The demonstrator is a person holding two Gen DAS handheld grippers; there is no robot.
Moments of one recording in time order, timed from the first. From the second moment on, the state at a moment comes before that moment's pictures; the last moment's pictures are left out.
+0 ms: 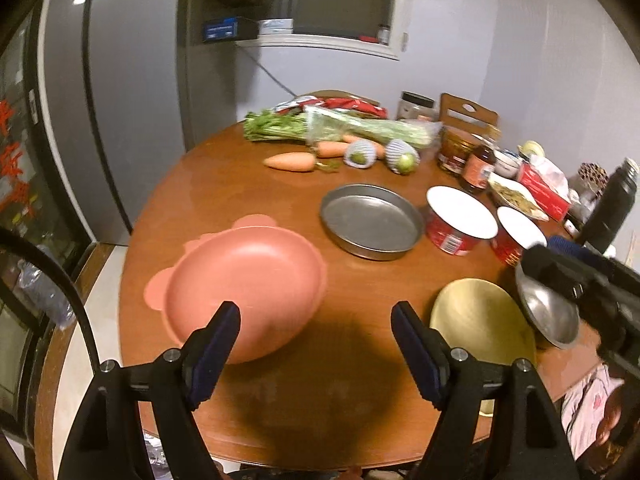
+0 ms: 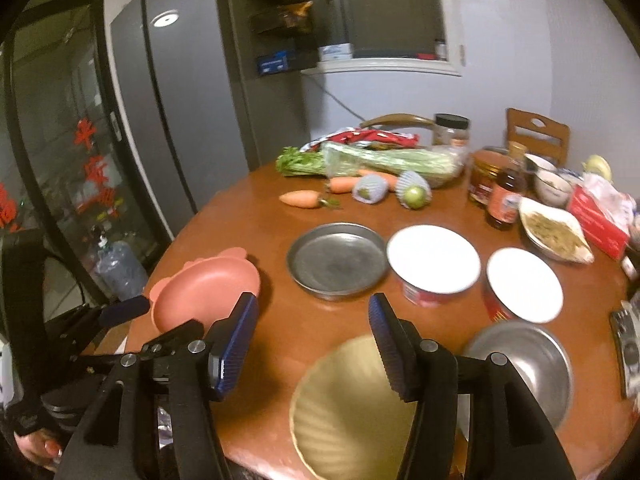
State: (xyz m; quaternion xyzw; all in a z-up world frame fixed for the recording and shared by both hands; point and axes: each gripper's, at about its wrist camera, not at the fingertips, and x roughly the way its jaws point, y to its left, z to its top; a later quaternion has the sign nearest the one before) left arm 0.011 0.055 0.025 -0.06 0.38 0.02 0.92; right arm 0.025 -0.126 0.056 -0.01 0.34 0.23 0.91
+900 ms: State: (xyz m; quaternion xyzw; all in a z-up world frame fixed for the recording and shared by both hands) left arm 0.020 -0.020 -0.004 0.00 0.41 -0.04 0.91; right arm -0.027 -0.213 0.003 0.04 0.40 0.17 0.90
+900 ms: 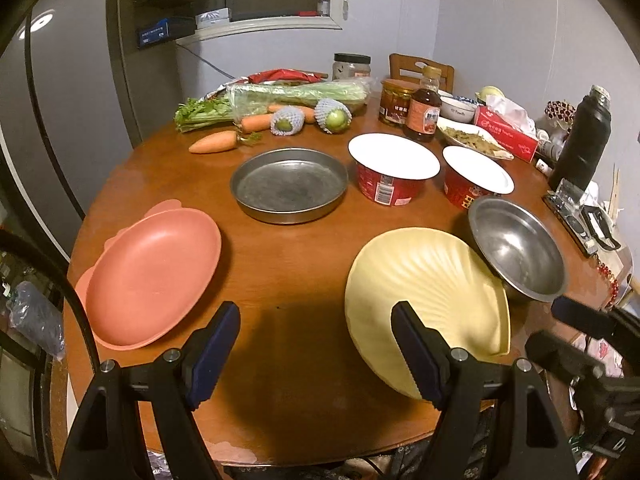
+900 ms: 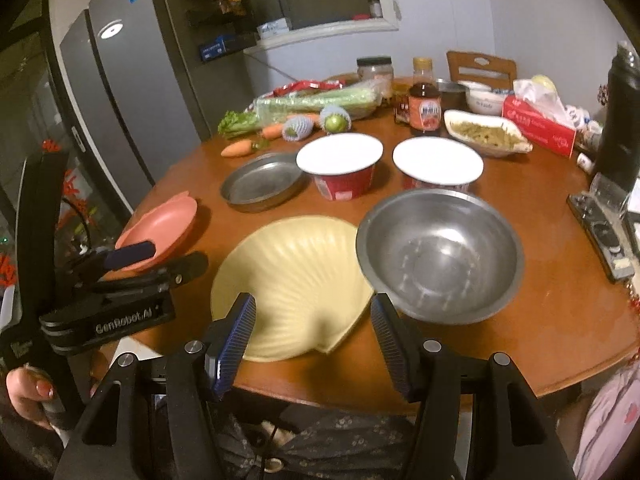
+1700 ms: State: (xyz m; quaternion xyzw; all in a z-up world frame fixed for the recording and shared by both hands) left arm 0.053 -0.035 -0.038 0.02 0.44 -0.06 0.90; right arm 0.003 -0.208 -0.050 0.07 0.43 0.15 0.89
